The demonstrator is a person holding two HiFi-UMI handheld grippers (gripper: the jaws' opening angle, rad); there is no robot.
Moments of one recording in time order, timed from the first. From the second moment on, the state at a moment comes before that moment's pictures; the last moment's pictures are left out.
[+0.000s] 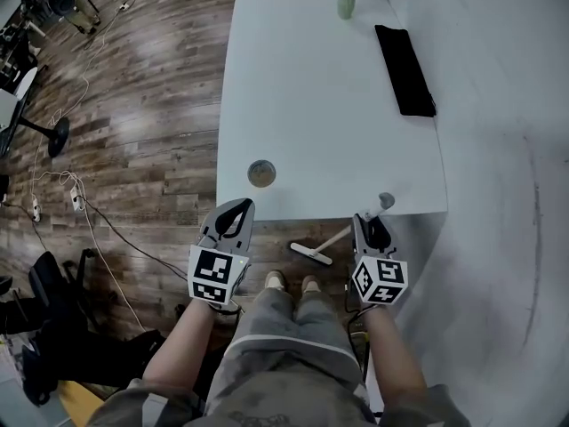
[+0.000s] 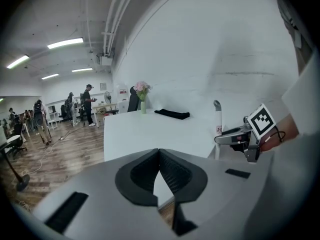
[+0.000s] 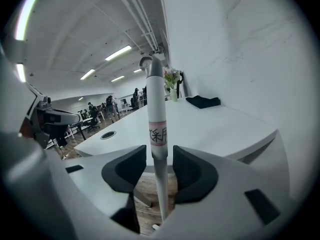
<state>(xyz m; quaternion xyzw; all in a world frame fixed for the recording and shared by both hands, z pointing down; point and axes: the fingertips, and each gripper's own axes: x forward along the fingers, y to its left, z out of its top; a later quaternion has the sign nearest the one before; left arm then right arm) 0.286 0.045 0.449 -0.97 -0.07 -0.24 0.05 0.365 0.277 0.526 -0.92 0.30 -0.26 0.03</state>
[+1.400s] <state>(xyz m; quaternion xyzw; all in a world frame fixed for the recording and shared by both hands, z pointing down) 0.200 0.049 0.198 -0.98 0.06 -0.13 0.11 0.313 0.268 0.199 -0.85 0.53 -0.06 0.02</state>
